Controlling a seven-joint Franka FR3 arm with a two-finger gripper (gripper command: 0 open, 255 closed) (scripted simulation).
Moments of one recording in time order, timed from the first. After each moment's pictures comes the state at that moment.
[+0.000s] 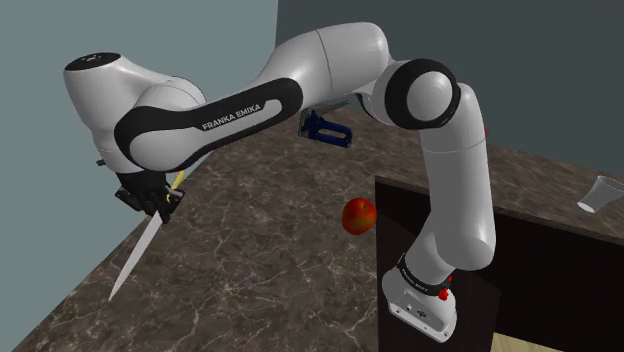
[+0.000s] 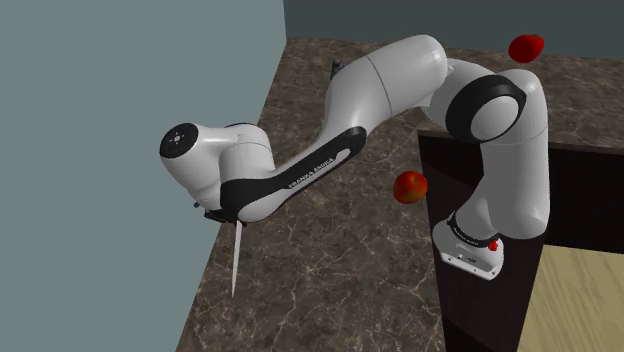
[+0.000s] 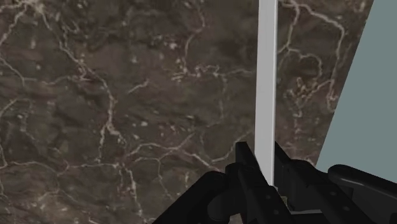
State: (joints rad) arm 0.23 0.59 0.62 -1.49 -0.39 1.90 1.78
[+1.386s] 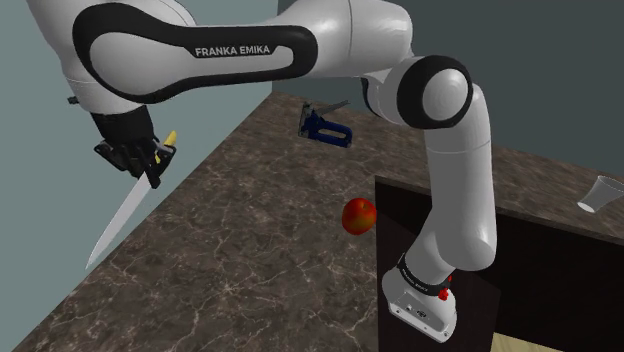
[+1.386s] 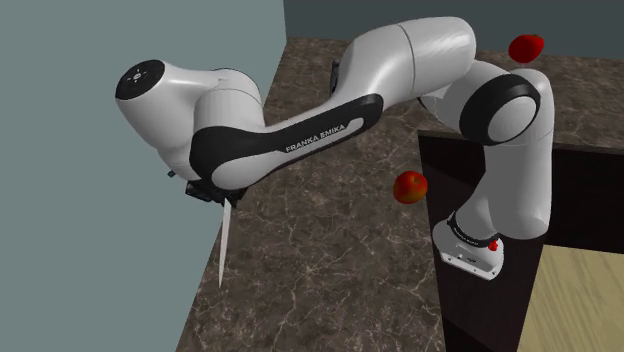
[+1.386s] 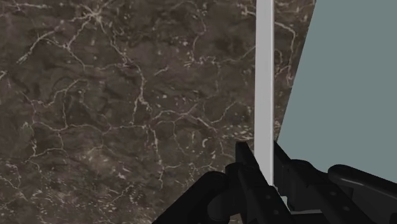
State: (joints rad) arm 0.26 0.55 0.64 -1.26 -0.35 1.64 1.74
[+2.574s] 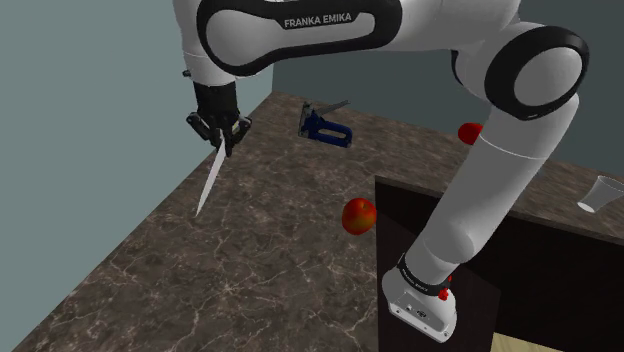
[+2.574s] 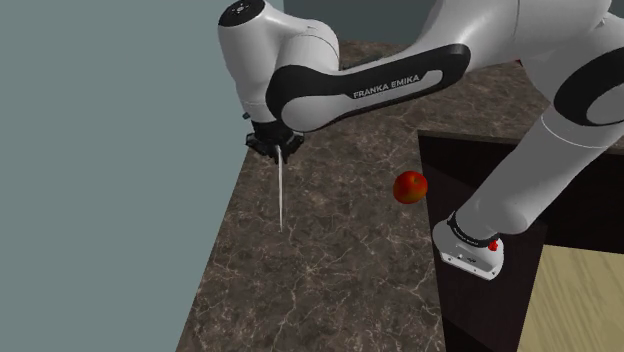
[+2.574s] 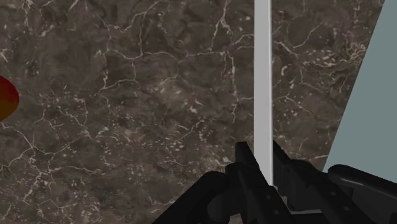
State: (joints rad) arm -0.08 0.08 0.64 -1.77 -0.10 1.78 1.45
